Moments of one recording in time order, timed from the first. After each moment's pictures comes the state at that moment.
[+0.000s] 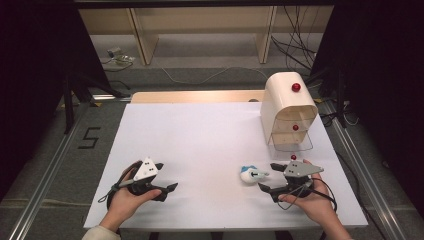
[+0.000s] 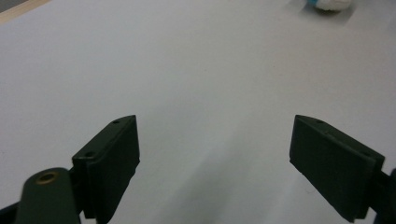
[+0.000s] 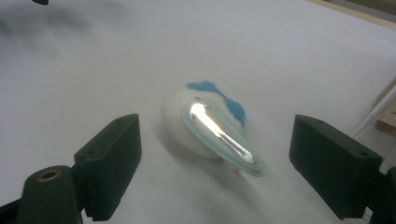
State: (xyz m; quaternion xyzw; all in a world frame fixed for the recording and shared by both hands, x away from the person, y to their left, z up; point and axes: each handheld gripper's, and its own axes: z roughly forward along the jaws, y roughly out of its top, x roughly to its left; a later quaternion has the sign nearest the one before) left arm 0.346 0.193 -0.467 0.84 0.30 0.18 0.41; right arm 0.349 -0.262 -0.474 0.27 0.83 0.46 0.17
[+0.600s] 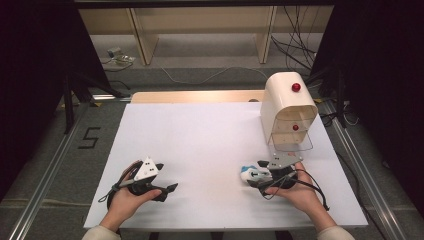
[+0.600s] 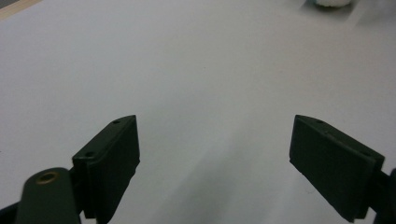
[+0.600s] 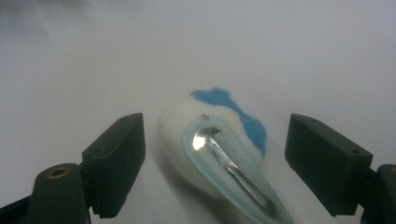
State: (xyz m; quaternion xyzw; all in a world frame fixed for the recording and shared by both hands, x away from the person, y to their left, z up) left arm 0.346 0.193 -0.468 0.84 0.30 0.18 0.41; right arm 0.378 -0.231 -0.483 0.25 0.86 0.43 0.14
